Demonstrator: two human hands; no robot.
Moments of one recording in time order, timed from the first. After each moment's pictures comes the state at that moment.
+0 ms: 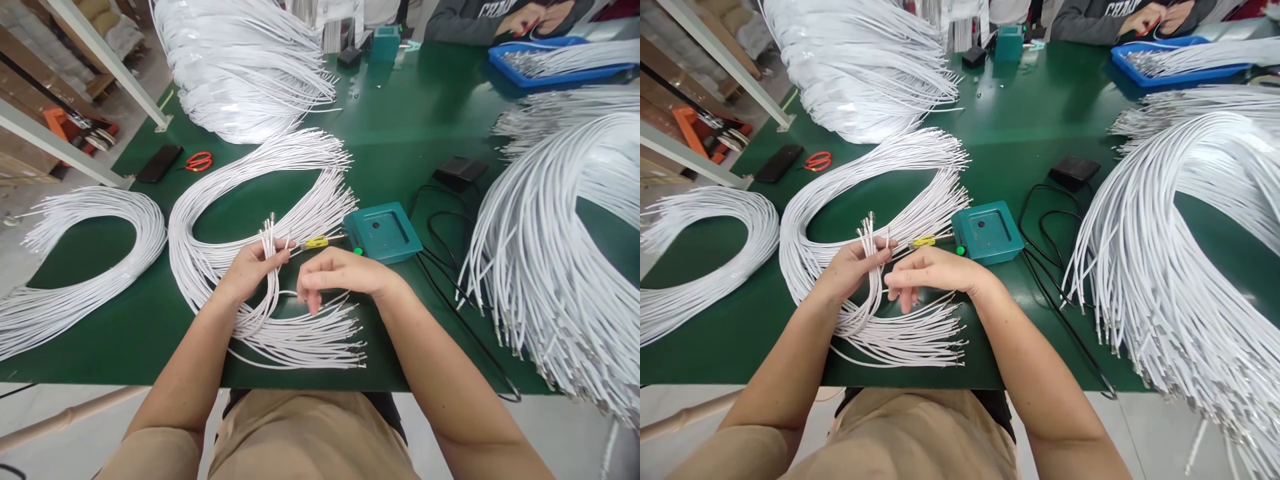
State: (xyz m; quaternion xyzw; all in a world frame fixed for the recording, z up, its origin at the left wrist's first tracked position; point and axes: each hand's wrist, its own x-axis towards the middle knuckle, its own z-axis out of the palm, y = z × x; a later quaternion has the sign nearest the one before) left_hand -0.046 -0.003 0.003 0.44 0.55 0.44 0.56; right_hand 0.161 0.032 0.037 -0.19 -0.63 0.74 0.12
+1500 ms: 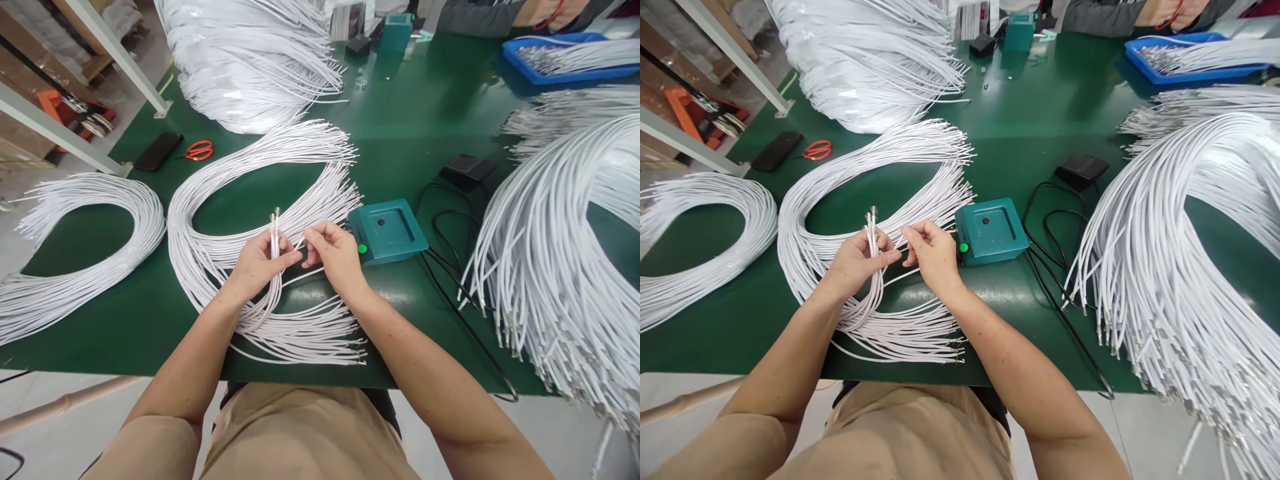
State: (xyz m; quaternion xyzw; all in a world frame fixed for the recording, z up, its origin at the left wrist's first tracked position) left_hand -0.037 -0.007 0.006 0.52 0.58 0.42 0.47; right_hand 0.121 0.018 0.005 -0.44 -0.46 0.62 0.47
